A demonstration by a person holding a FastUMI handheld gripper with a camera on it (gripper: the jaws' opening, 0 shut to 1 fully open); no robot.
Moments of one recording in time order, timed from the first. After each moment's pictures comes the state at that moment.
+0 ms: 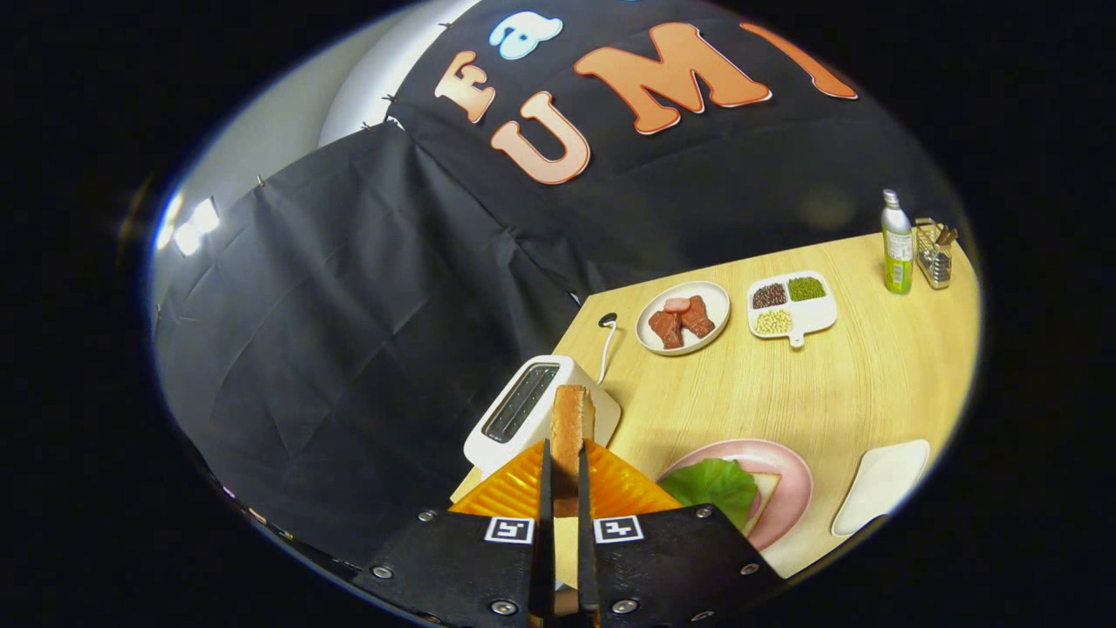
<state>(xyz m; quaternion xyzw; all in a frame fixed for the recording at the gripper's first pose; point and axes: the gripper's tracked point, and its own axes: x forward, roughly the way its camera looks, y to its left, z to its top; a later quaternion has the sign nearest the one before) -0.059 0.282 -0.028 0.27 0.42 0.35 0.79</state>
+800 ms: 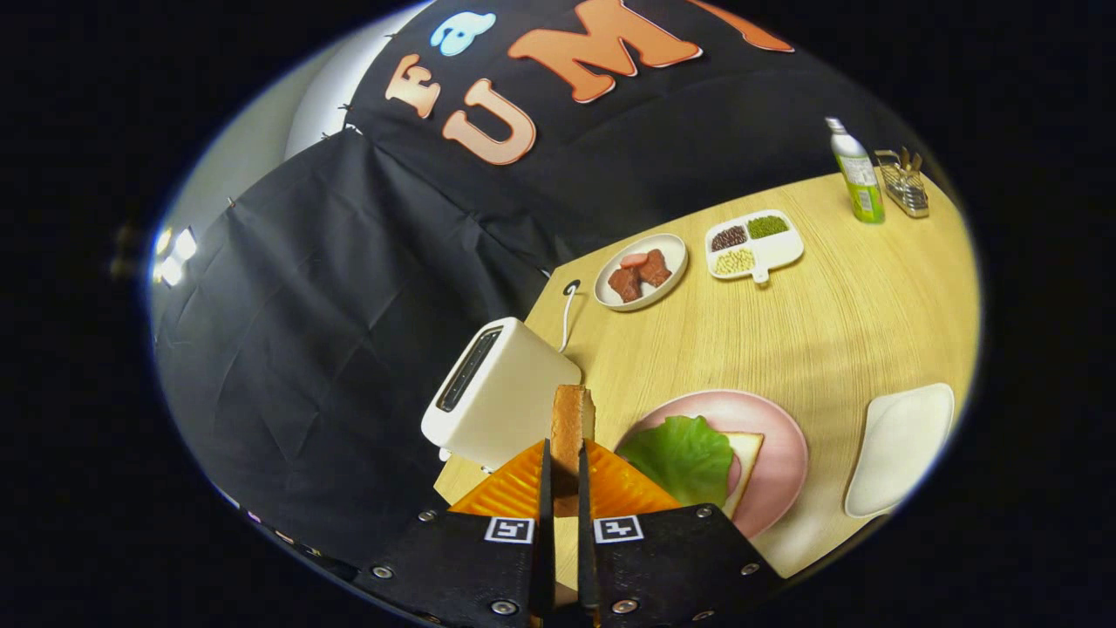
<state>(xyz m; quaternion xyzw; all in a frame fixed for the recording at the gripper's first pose) -0.079 0.261 -0.112 0.30 0.47 0.32 0.77</state>
